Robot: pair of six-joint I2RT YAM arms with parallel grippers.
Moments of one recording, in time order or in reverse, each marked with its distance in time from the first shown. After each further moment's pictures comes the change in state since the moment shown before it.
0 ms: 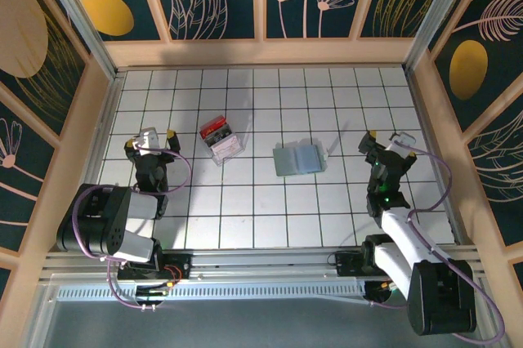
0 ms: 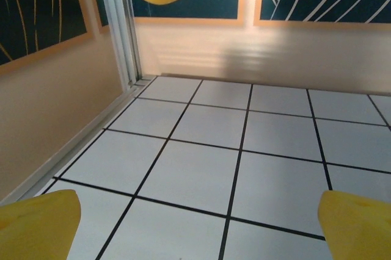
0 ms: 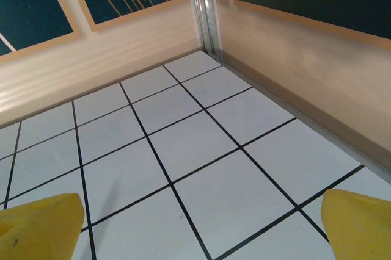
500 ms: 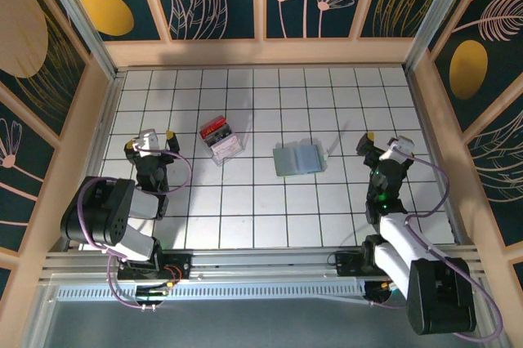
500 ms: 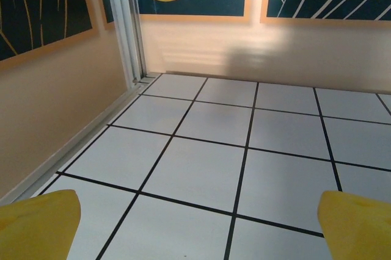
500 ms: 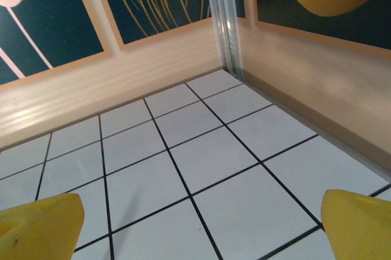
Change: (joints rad) left arm 0.009 0.069 -0.009 0.074 -0.017 -0.006; right arm -0.005 0.013 -0.092 0.217 -0.069 -0.035
